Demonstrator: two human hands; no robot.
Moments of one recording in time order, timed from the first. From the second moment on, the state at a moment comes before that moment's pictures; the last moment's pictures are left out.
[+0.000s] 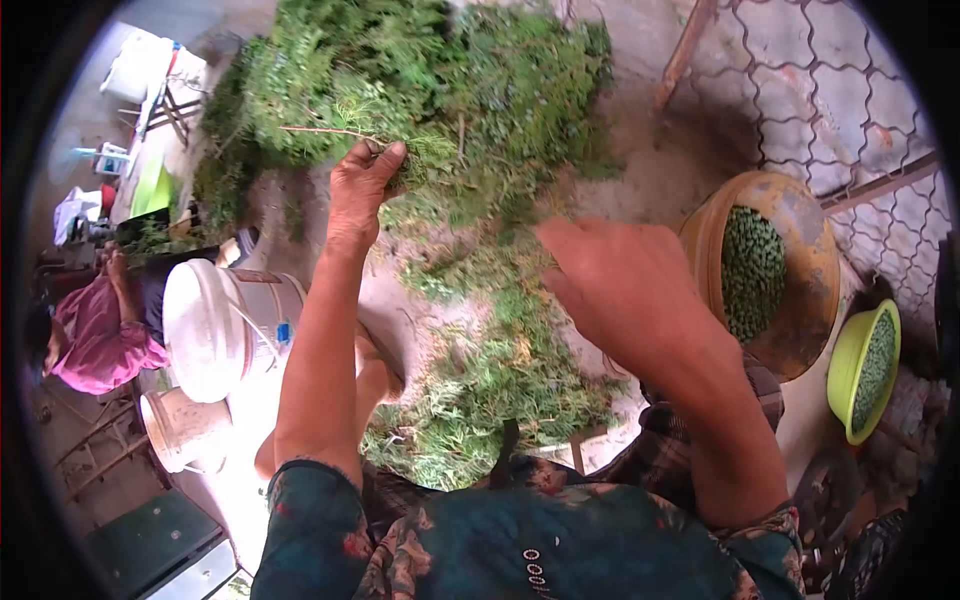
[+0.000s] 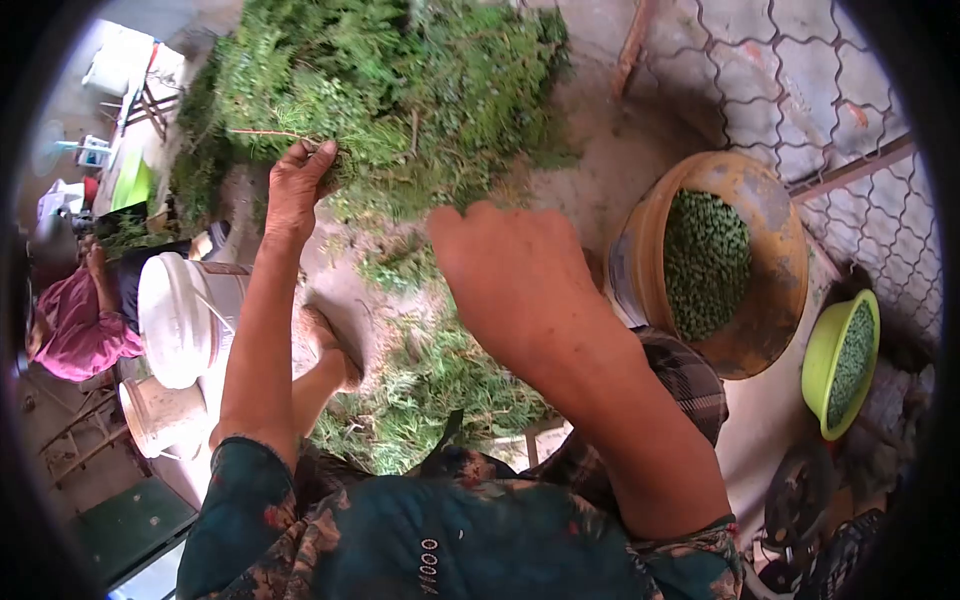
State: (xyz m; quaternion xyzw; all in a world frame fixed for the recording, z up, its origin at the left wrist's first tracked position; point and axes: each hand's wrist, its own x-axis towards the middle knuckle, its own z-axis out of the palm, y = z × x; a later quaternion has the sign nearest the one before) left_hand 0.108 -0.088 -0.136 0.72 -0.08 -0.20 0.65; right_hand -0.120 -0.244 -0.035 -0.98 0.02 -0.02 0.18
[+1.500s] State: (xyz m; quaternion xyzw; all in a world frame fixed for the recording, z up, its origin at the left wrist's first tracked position) left_hand 0.042 -0.021 -0.018 0.55 -0.05 -0.15 0.82; right_hand -0.045 -0.164 -0.005 -0.56 -0.03 0.03 0.83
